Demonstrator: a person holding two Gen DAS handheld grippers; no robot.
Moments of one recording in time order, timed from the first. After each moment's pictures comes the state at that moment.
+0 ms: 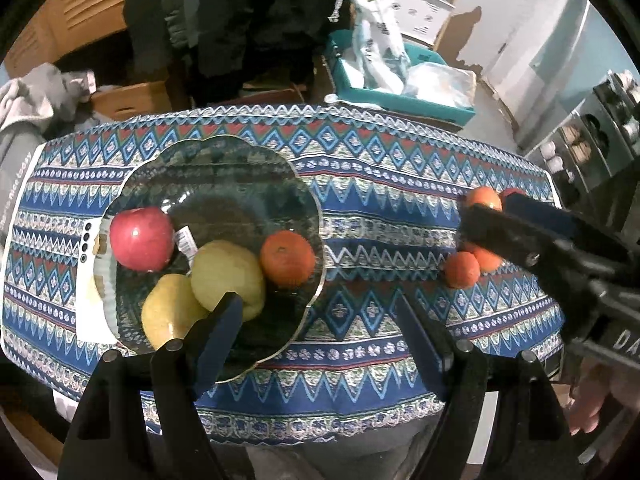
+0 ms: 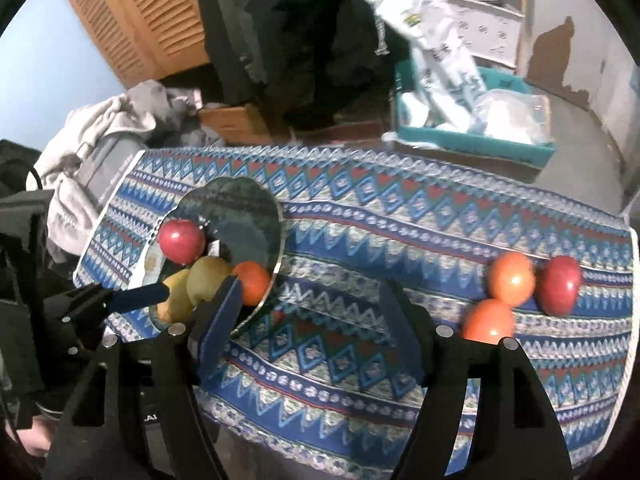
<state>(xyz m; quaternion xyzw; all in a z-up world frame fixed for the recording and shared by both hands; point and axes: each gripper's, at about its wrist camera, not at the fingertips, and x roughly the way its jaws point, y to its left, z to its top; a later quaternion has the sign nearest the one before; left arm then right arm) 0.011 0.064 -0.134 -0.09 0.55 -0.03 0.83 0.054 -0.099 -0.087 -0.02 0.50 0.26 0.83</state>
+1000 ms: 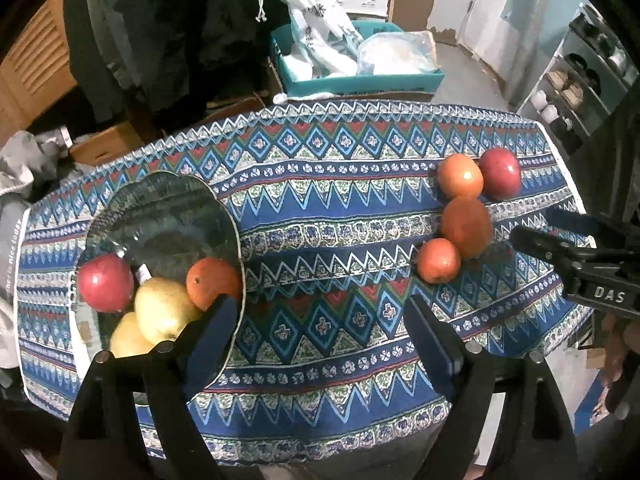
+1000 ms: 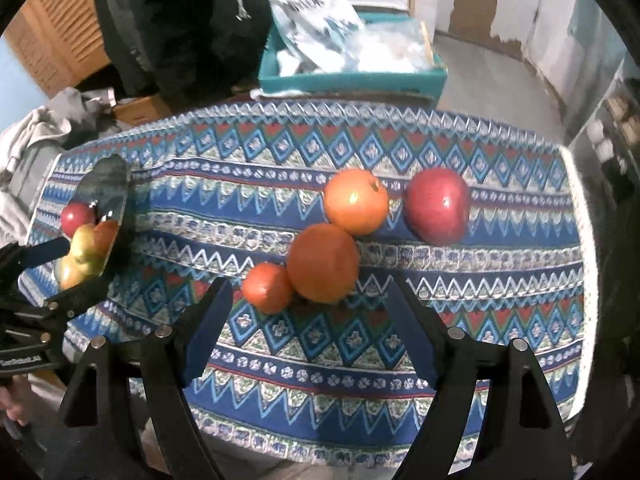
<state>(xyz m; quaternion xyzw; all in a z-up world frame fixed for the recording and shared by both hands) 0.030 -0.013 -0.147 0.00 0.56 -0.05 0.83 0.070 -0.232 -0.147 -0.01 0.56 0.15 0.81</state>
